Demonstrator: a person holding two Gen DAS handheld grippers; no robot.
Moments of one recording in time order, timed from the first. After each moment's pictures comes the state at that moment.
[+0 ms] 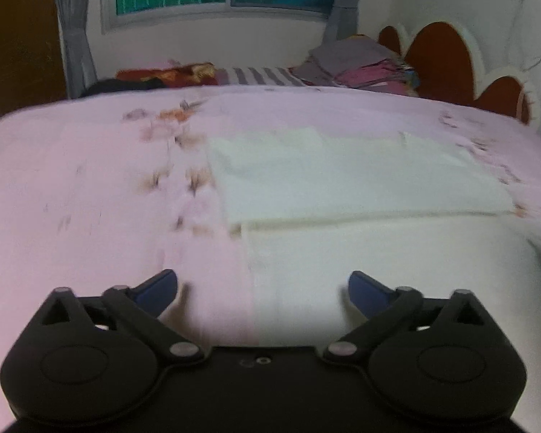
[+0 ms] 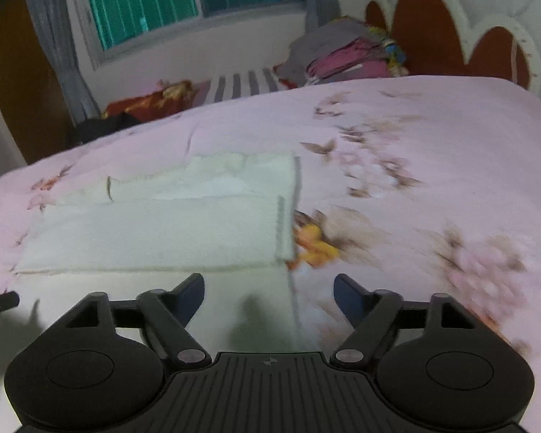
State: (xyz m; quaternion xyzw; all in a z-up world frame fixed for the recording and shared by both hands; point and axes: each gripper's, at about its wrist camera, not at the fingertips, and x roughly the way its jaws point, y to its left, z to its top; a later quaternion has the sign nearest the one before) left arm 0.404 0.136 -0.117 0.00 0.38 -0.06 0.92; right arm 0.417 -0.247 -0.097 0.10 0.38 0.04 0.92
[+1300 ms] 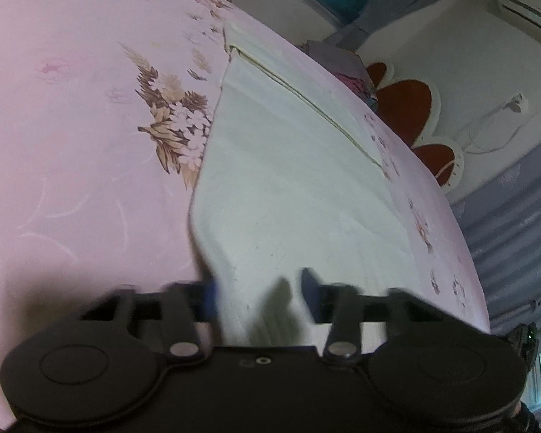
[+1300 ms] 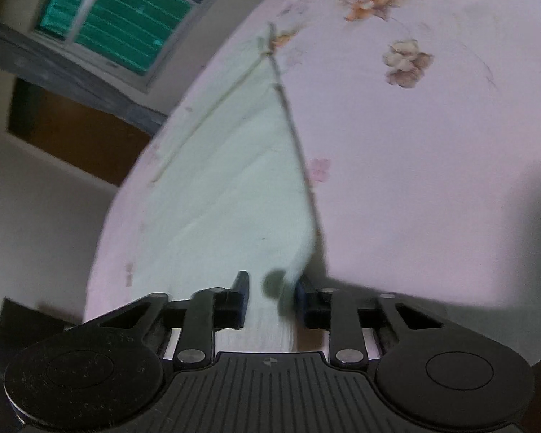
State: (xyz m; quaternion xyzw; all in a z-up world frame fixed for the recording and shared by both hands) left arm 0.172 0.155 -0.146 -0.29 0.41 -0.11 0.86; right arm 0.163 -0.321 -0.155 0.39 0.44 0.16 0.79
